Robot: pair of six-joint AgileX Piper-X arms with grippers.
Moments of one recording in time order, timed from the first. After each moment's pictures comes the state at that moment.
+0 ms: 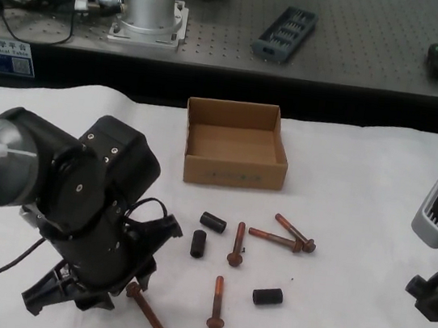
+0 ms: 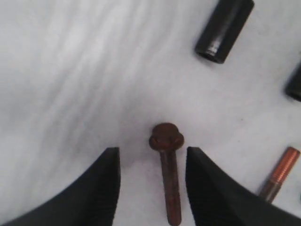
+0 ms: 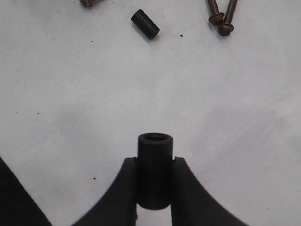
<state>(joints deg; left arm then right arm) -31.1 95.0 -53.4 28.2 4.4 -63.3 30.2 62.4 -52.6 63.8 -4.6 -33.2</state>
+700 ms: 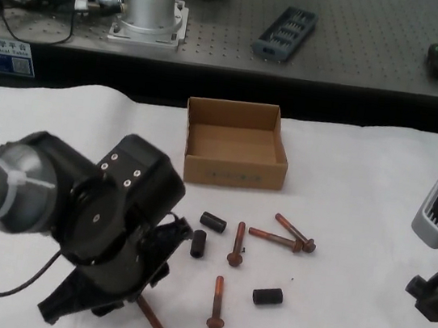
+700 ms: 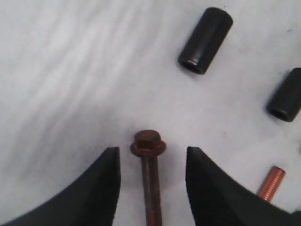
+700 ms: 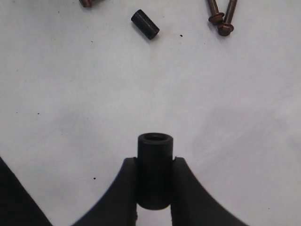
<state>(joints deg) -36.0 95.0 -51.1 22.5 -4.7 -71.9 30.2 62.4 -52.6 64.1 -4.6 -33.2</state>
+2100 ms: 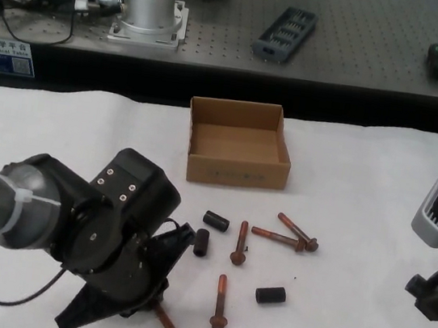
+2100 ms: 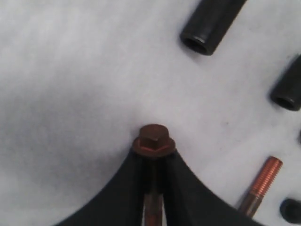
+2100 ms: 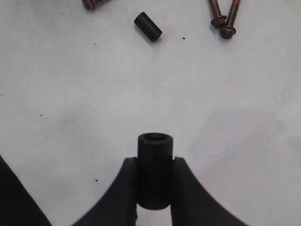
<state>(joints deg) -35.4 98.0 -49.0 14.4 3.2 -73.6 30.2 62.4 -52.6 63.7 -4.6 -33.2</state>
